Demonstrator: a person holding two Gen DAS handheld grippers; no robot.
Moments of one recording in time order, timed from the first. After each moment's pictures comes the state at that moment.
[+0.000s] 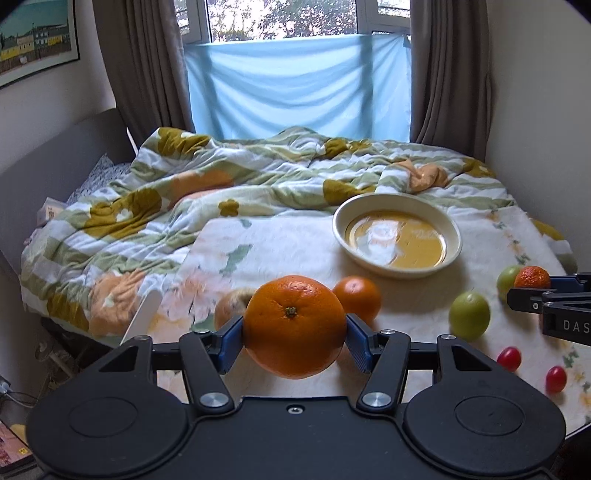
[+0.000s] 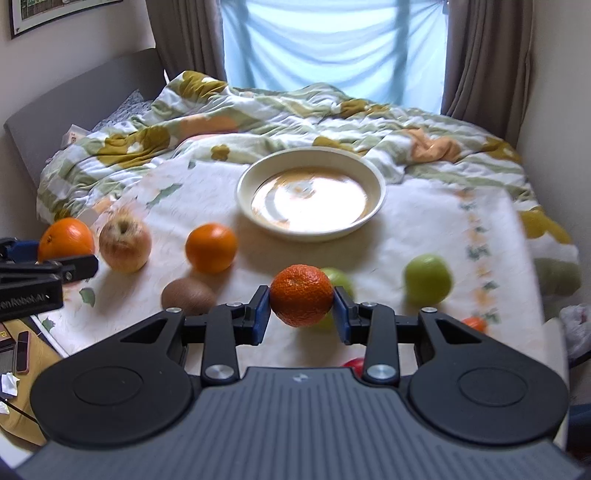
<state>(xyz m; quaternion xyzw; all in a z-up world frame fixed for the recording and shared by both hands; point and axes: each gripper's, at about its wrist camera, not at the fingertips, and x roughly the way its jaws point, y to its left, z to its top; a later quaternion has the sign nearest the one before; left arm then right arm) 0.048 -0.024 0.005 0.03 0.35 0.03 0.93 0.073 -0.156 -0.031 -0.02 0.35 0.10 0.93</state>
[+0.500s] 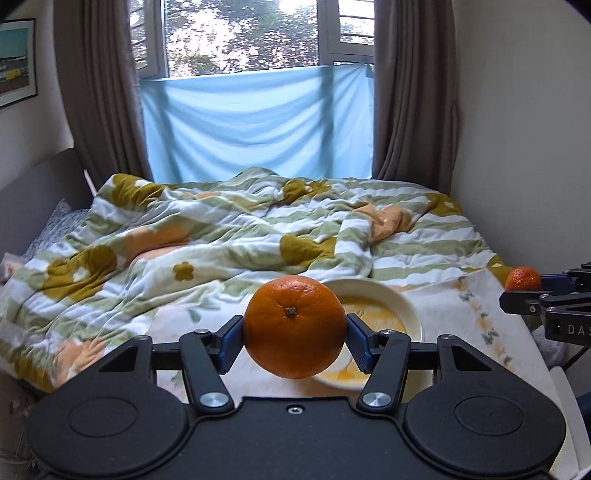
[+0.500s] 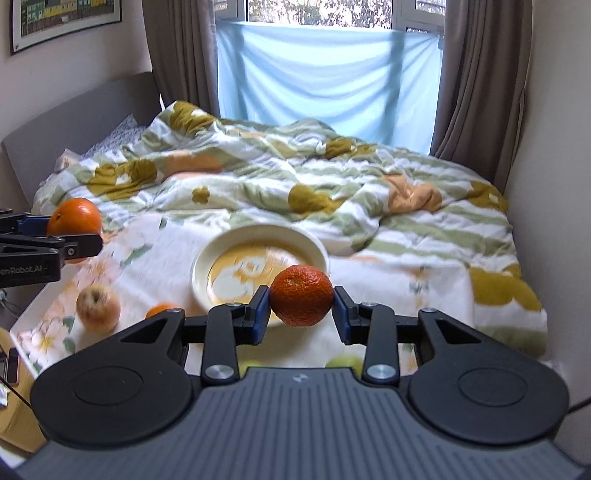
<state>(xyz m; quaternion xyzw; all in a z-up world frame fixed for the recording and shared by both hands) 0.149 -0.053 0.064 0.04 0.32 -0.04 0.95 0.134 -0.216 0.050 -0.04 0.32 0.11 0.94</state>
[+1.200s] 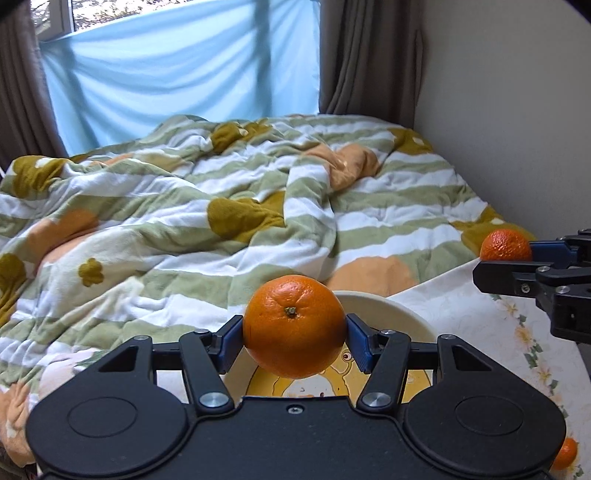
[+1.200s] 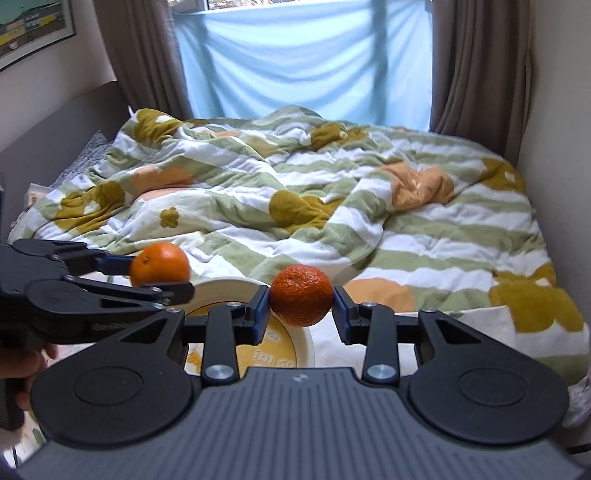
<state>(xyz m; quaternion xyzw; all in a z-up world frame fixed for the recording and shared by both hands) 0.344 -0.094 -0.035 0.07 0.41 -0.13 0.90 0.300 -0.226 0.007 0.02 0.36 0.09 0.93</state>
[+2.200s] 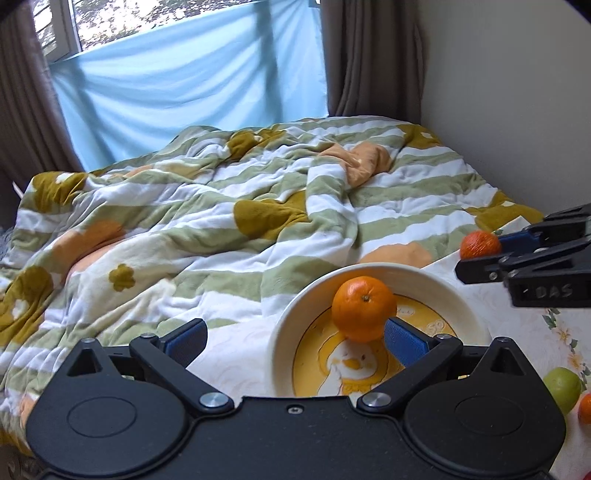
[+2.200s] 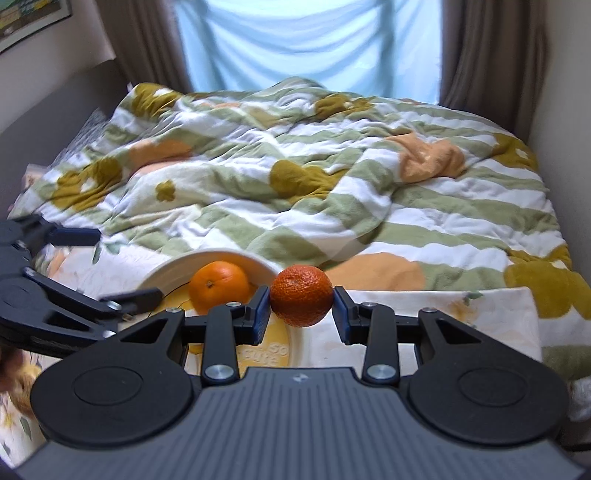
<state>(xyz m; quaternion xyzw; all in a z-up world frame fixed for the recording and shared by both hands) 0.307 -0.059 -0.021 0.10 0.39 -0.11 0.91 0.319 -0.217 -0.026 0.00 0.39 0.11 0.91</state>
